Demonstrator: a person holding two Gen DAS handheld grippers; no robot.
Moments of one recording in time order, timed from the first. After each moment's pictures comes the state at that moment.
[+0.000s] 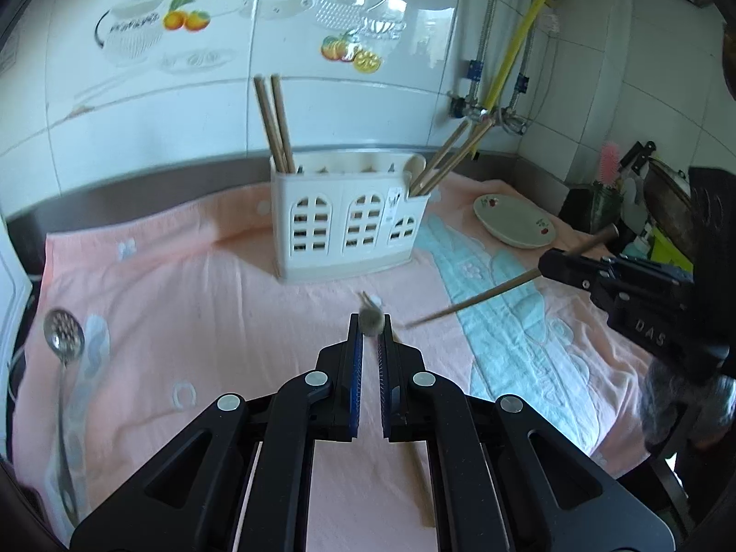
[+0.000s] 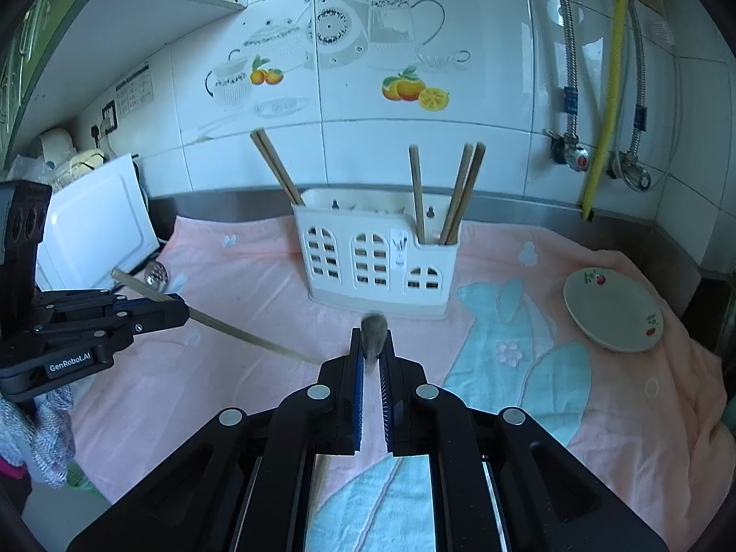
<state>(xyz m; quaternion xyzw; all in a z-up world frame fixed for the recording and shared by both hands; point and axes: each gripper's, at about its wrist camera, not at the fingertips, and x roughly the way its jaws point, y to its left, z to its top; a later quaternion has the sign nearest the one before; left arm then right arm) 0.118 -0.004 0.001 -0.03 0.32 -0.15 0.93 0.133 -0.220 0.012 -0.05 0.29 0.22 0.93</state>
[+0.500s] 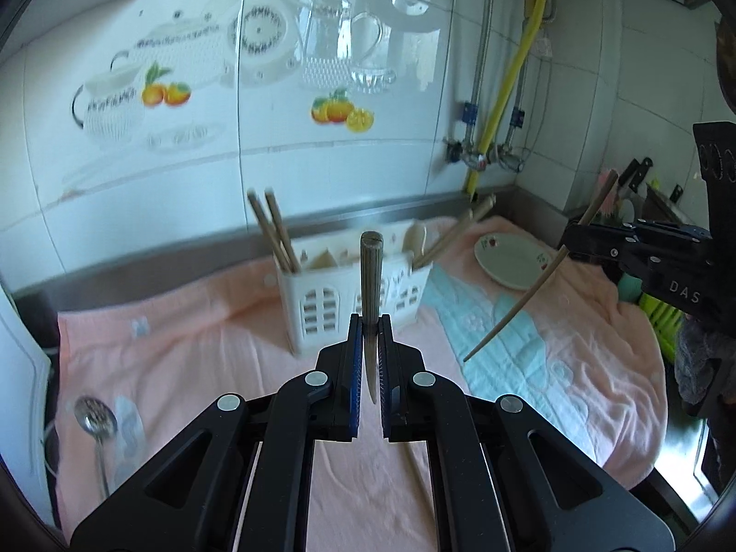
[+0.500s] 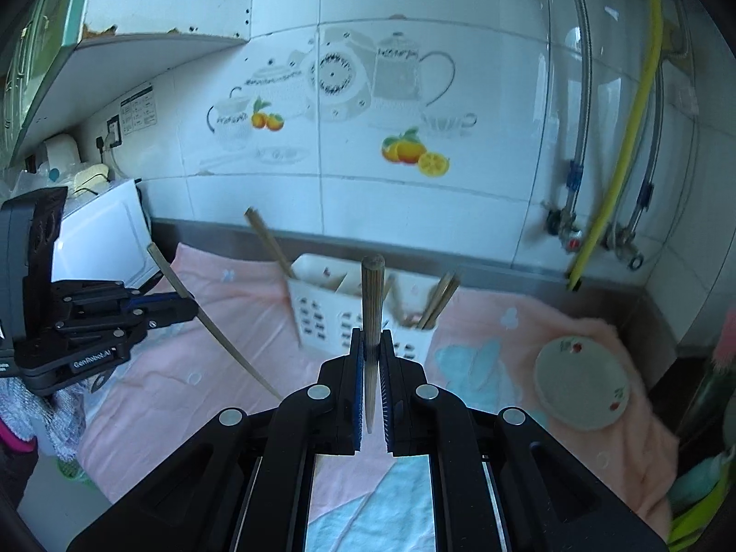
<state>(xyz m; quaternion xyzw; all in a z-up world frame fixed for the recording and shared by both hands) 0.155 -0.002 0.070 0.00 0.29 -0.16 0.95 0.164 -0.225 0.102 -0.08 0.27 0.22 0.93</state>
